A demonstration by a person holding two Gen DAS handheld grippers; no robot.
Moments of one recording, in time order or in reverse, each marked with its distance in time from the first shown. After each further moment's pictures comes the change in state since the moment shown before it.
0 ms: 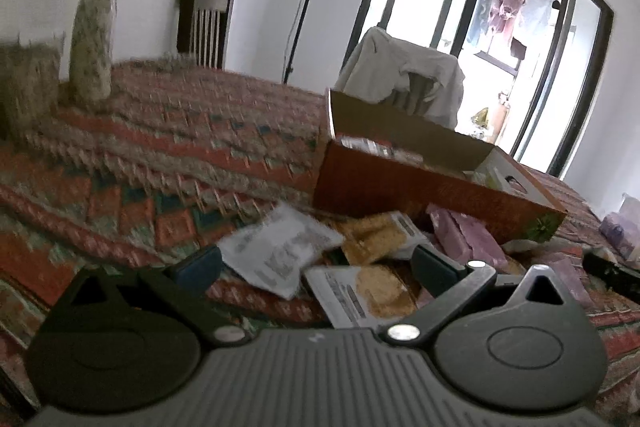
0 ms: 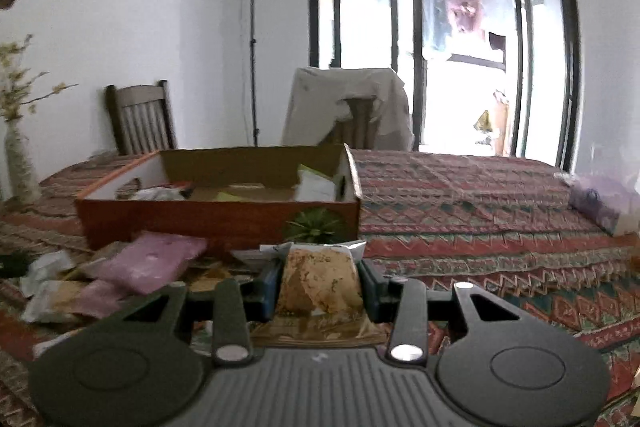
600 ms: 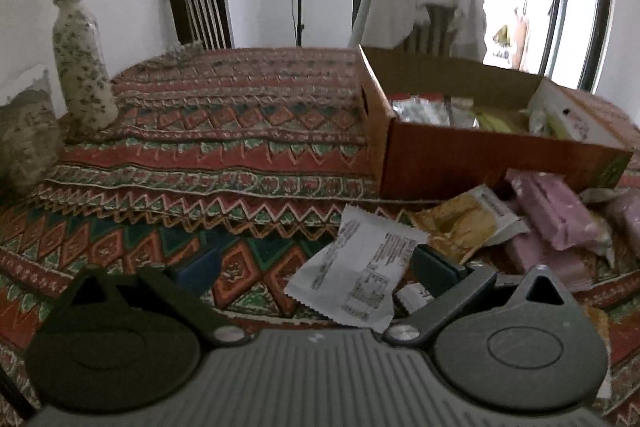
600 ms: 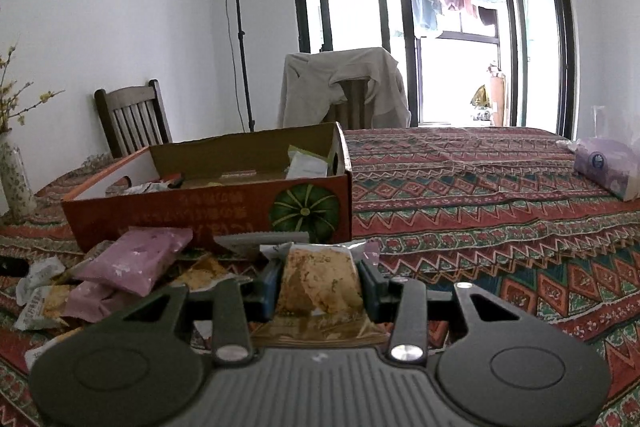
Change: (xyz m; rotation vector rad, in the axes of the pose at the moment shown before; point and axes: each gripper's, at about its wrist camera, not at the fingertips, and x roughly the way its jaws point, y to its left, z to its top) left arm 0.055 0.019 0.032 0.205 0.189 0.116; right arm 0.011 -0.007 -0.011 0.058 0.025 0.020
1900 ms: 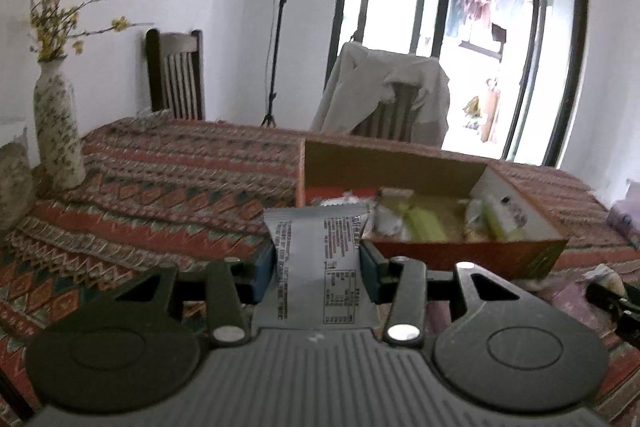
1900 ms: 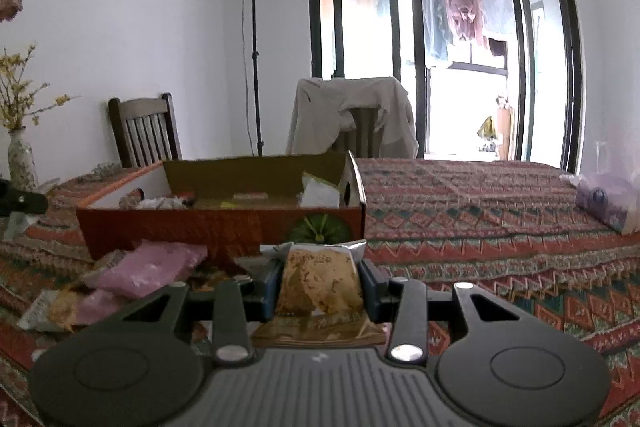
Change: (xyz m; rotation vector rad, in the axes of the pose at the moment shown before) left arm -0.048 -0.043 0.034 -0.065 -0.228 -0.109; right arm -0.017 0.015 0.009 -0.065 -0.101 0.014
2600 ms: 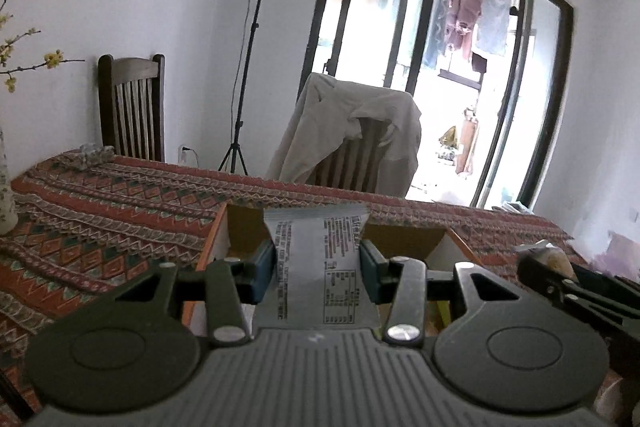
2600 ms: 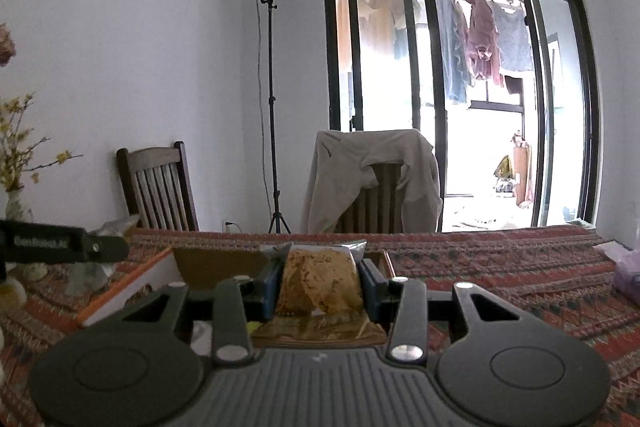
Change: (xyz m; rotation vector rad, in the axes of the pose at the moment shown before) left arm 0.061 -0.063 0.061 -0.044 -0.071 -0.067; right arm 0.068 0.021 0.097 -0.002 -0.100 0.042
